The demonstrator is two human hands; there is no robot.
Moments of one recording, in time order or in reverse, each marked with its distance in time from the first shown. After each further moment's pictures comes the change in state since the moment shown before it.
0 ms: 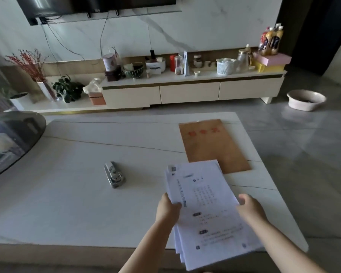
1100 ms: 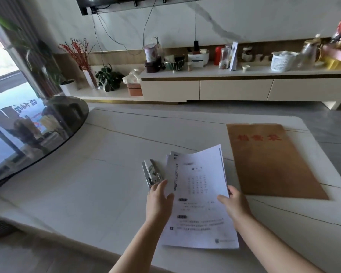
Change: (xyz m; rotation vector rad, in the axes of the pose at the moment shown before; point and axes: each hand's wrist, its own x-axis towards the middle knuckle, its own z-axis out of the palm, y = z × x) left_hand 0.093 -0.059 -0.126 0.155 0.342 0.220; right_hand 0.028 -0.147 0.140 0.549 -0.191 -0.163
